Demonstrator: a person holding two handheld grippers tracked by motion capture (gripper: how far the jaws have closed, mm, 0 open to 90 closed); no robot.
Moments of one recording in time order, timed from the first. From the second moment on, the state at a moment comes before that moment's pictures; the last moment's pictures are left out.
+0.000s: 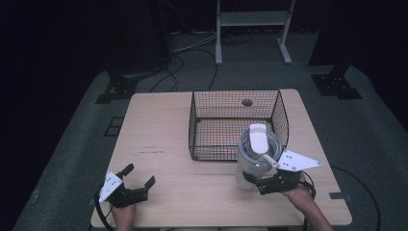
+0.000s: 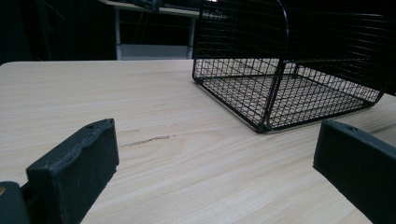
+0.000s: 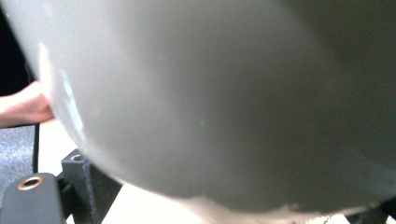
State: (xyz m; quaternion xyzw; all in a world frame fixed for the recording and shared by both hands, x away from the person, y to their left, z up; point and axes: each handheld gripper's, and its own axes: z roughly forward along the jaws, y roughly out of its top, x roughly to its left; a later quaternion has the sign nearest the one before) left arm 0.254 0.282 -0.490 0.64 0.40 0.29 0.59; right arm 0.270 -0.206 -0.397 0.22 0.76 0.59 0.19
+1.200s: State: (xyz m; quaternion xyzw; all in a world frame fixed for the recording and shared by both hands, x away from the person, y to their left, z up) left arm 0.255 0.285 -0.490 0.64 0.41 0.28 0.59; right arm 0.333 -0.172 -0.324 0.21 0.76 0.59 0.20
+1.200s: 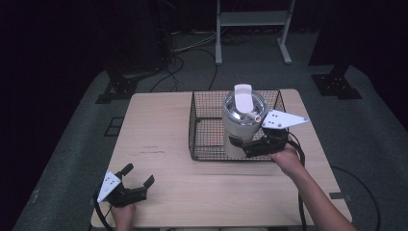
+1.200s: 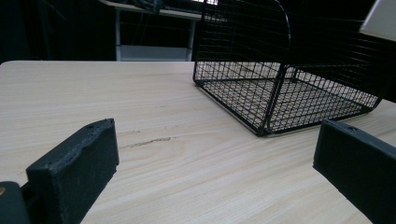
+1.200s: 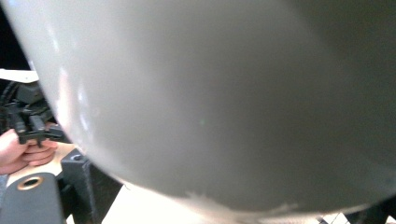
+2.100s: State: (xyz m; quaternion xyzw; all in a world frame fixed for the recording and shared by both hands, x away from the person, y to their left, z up) left arm 0.255 0.287 -0.490 0.63 0.41 0.27 0.60; right arm 0.430 -0.128 -0.322 0.22 0.75 0.58 0.23
